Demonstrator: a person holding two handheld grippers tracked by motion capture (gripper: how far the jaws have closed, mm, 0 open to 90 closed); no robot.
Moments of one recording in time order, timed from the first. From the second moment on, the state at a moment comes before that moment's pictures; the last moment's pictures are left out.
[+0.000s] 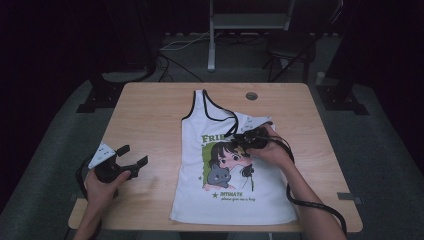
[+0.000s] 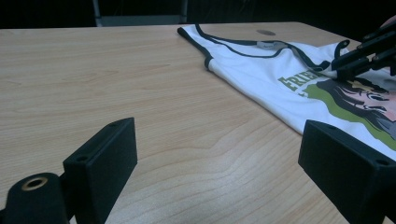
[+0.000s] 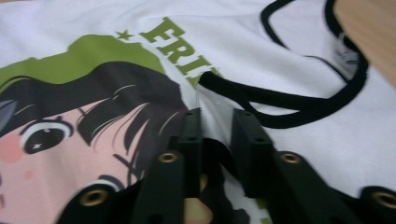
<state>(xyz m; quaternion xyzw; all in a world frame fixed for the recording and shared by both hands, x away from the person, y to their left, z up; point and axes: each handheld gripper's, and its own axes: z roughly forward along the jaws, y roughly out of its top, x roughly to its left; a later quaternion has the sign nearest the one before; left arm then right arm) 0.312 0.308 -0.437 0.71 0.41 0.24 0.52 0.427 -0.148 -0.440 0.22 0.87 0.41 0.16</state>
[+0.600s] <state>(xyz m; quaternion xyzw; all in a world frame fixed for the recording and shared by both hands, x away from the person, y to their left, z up) 0.312 0.308 -0.437 0.71 0.41 0.25 0.52 0.412 -0.187 -0.399 0.10 0.91 0.36 0.18</state>
